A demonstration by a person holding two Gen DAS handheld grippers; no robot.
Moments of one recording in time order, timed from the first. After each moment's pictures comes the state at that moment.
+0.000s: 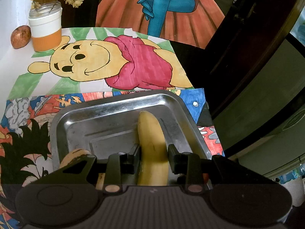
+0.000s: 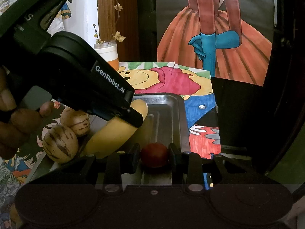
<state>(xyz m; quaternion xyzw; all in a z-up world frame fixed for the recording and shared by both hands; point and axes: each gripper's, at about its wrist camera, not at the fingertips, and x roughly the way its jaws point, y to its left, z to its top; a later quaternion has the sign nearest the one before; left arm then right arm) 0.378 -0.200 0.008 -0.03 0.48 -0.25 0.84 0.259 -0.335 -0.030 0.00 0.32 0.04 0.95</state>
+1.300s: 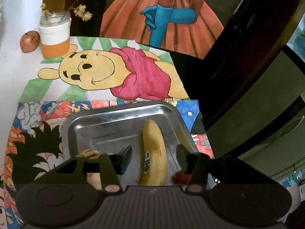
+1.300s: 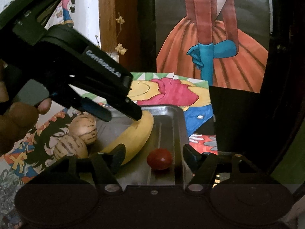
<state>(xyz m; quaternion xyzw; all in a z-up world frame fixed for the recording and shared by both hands) 0.366 -0.184 0.037 -0.06 0.47 -0.24 0.85 0.242 -0.331 -0.013 0.01 0.29 0.03 0.96</state>
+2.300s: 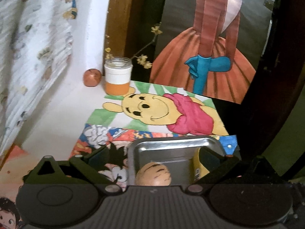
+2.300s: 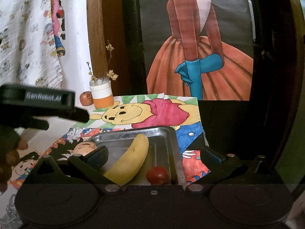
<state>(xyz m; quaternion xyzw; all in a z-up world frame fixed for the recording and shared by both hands) 0.307 -0.130 0.056 -0.05 0.33 -0.09 0.94 0.225 -0.334 0.009 0.05 0.24 0.00 0.97</state>
